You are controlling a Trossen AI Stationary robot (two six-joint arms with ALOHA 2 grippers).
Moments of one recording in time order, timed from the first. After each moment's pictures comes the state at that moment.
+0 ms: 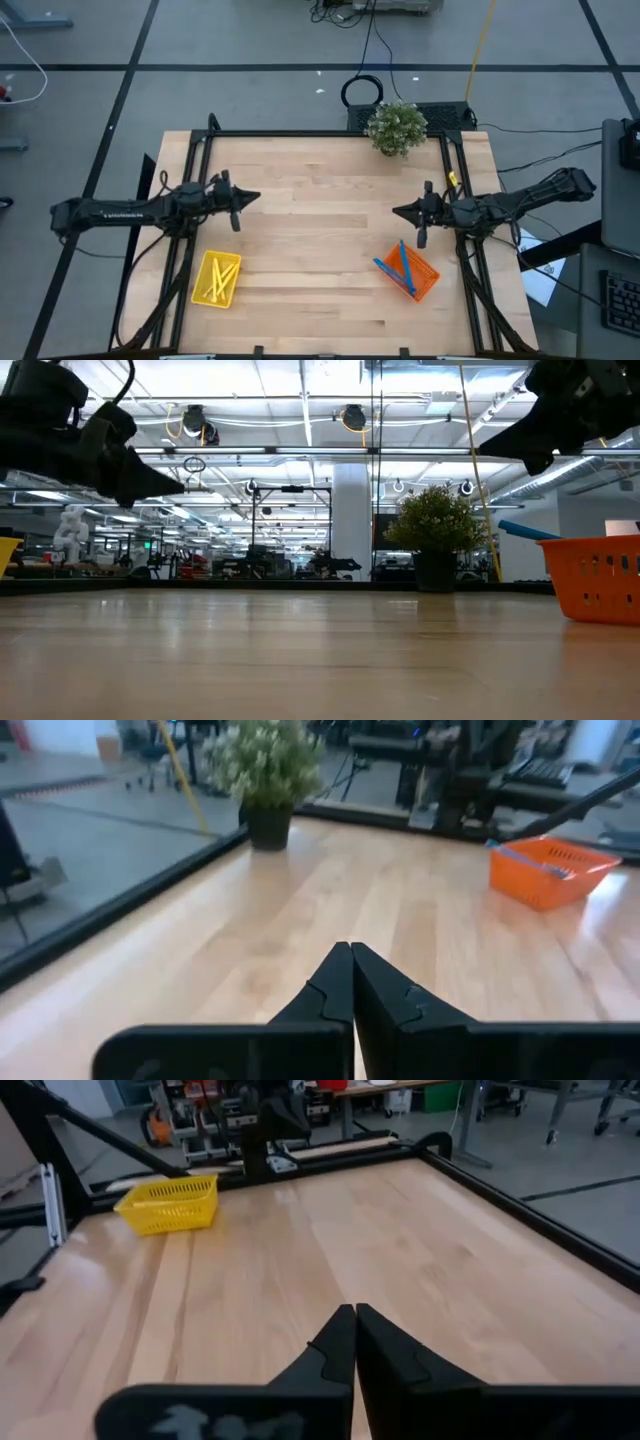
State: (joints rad) left arm 0.17 0.43 0.04 0.25 -0.10 -0.07; right arm 0.29 0.51 0.27 -0.04 0.47 0.25
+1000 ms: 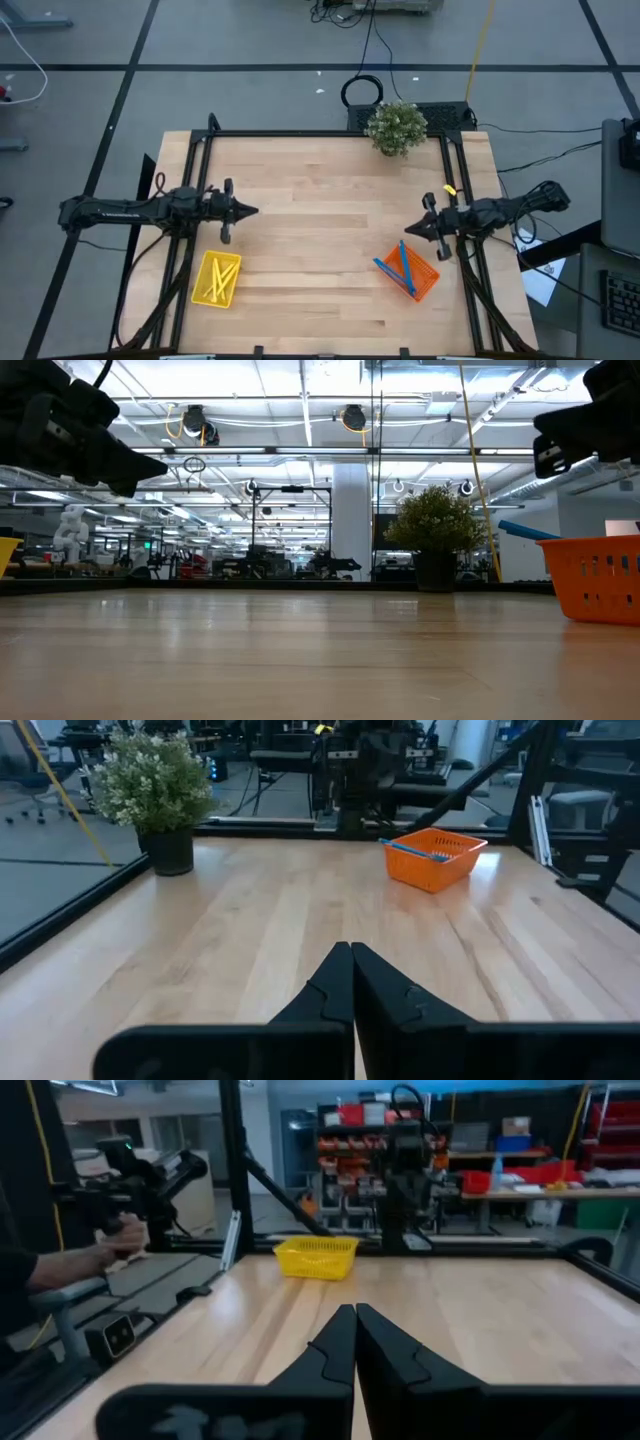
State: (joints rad) left arm 0.06 0.28 0.04 0.12 0.03 -0.01; right arm 0.32 0.01 0.02 -0.05 0.16 0.04
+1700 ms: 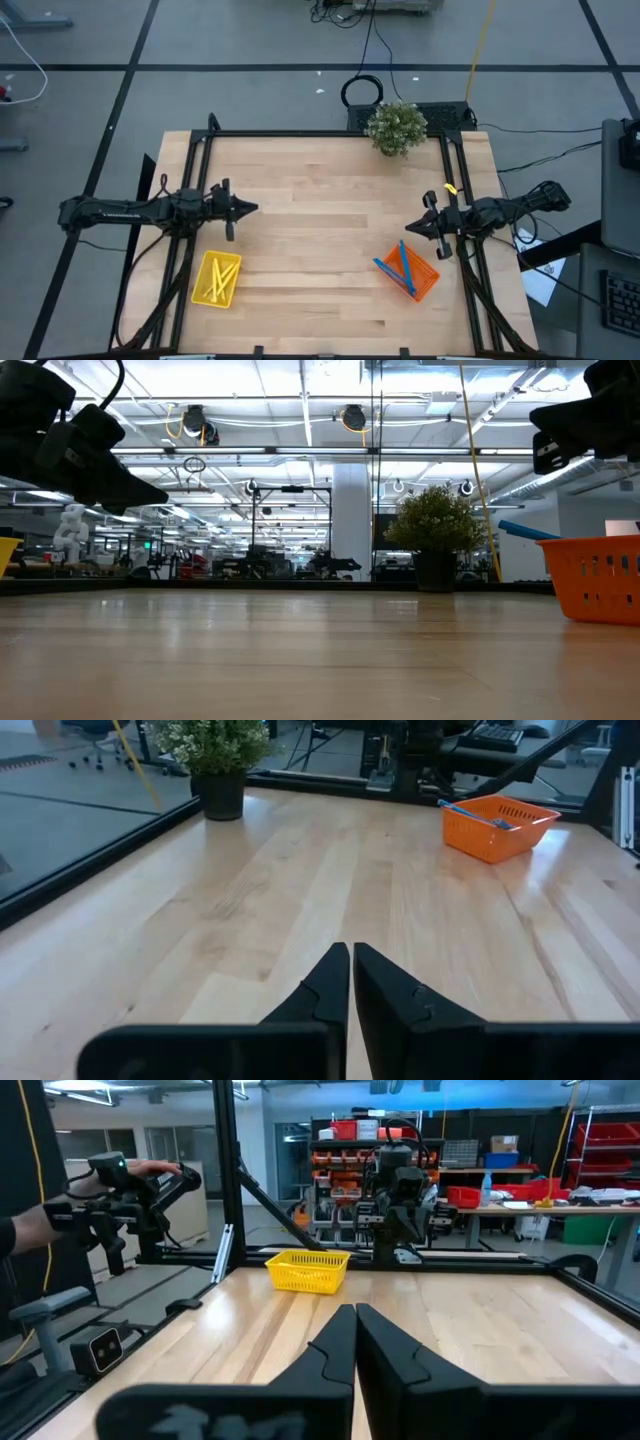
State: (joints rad) left arm 0.06 0.28 0.01 0.05 -0.11 -0.08; right arm 0.32 0.01 0.02 0.07 0.16 0.02
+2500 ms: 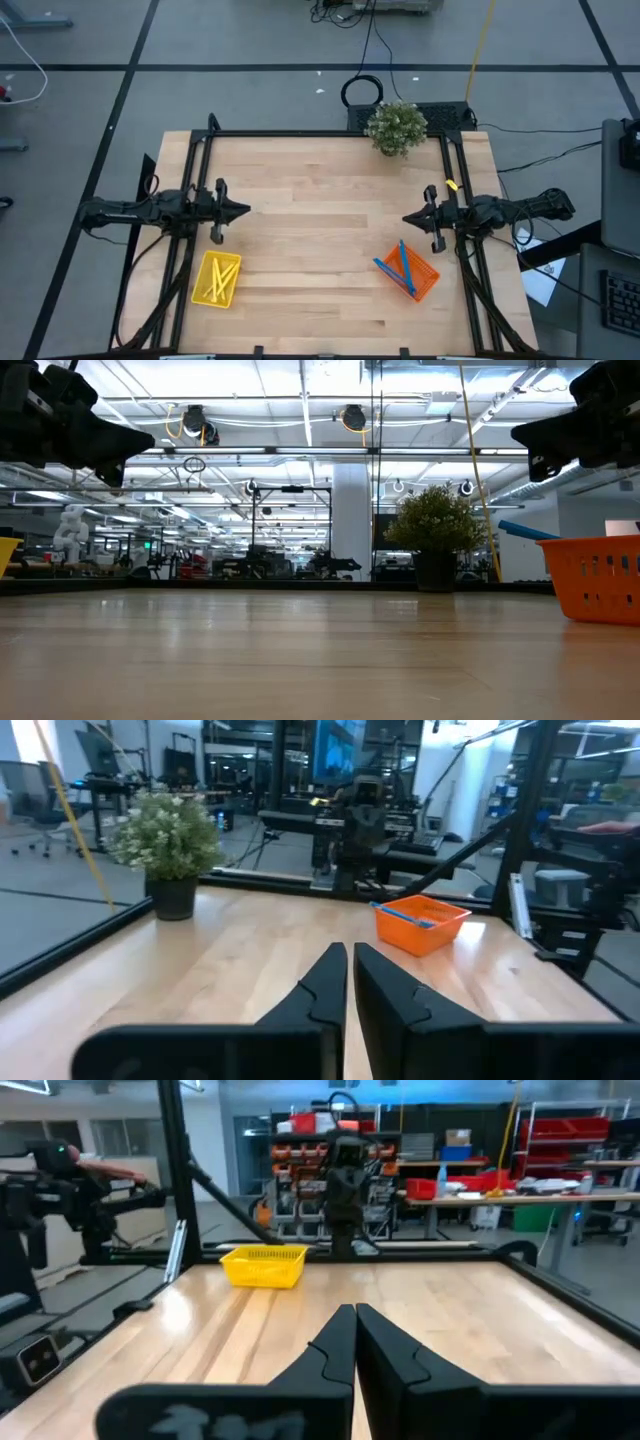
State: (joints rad) left arm -0.05 0.00 0.01 0.02 -0.10 -0.09; right arm 0.21 0.00 0.01 0.04 0.15 0.03
